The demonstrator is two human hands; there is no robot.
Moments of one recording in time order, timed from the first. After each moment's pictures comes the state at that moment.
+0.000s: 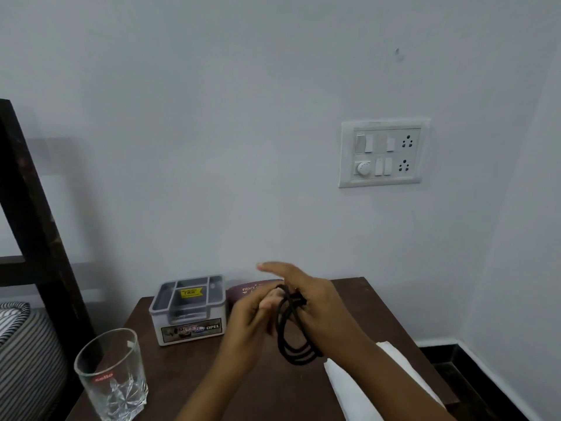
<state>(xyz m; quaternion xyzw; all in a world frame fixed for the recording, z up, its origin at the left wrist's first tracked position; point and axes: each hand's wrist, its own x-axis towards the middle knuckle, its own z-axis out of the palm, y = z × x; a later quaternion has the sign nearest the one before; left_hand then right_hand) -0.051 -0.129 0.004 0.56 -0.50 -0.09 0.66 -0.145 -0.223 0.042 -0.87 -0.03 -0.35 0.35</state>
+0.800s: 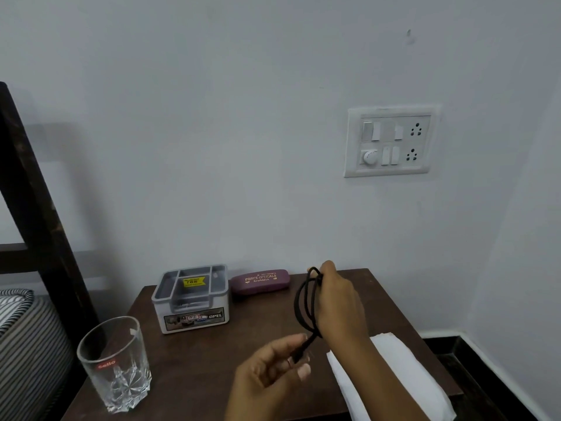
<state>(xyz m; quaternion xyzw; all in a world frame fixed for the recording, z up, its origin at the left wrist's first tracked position) -0.105 -0.098 -0.036 0.55 -0.30 -0.28 0.73 -0.134 -0.237 0.010 -0.86 0.37 -0.31 0.17</state>
